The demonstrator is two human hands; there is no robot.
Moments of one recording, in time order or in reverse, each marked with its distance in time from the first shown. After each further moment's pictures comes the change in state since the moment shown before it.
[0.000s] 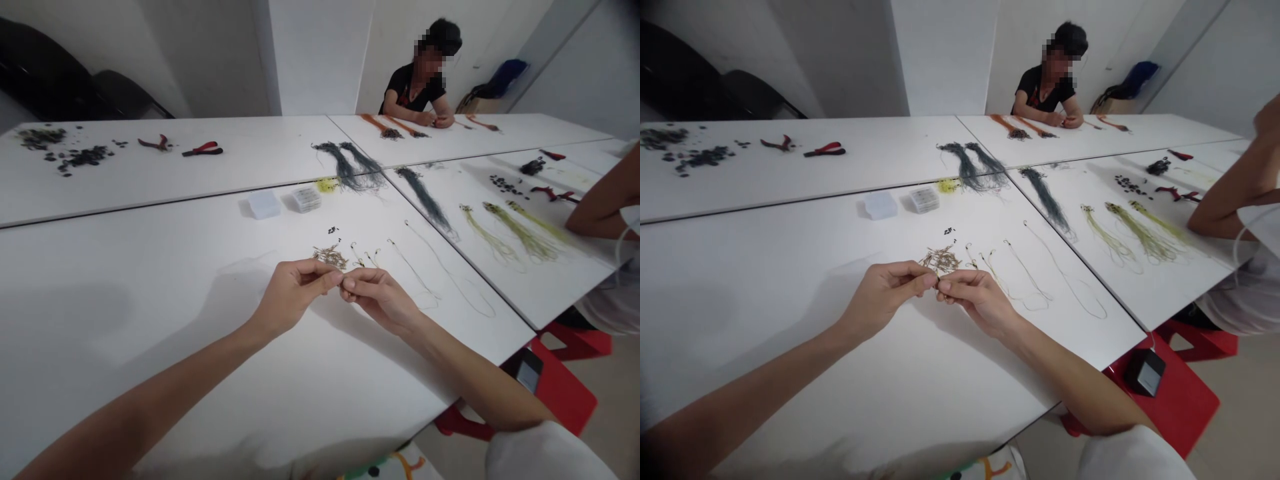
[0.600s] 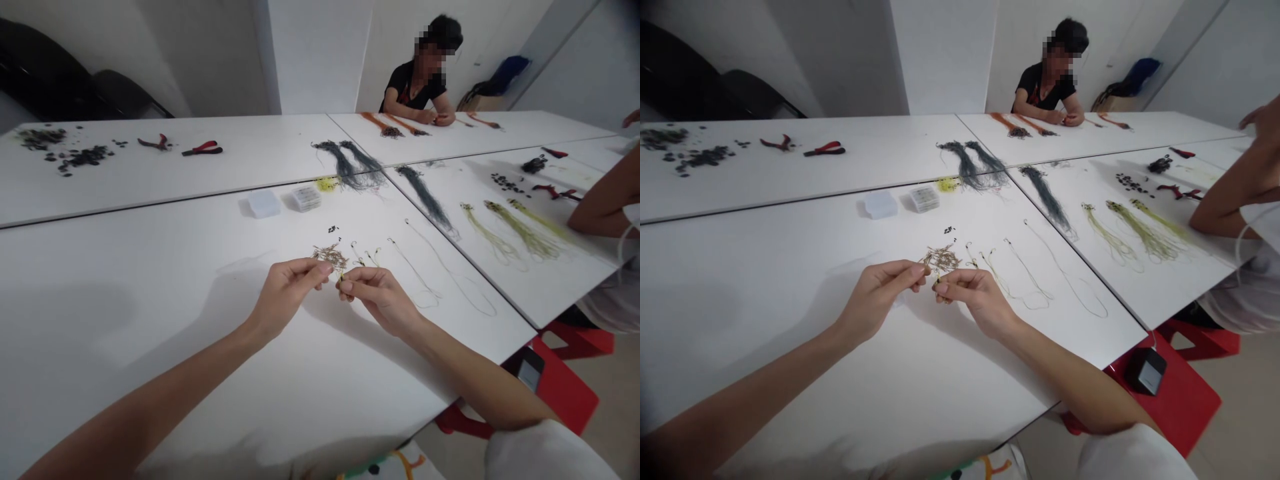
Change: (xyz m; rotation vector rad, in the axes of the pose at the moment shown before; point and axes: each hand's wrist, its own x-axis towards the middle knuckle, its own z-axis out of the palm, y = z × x) left_hand -0.001 -0.010 -0.002 -0.066 0.096 -0.020; right_hand -0.003 -0.001 0.006 -0.098 0.025 -0.076
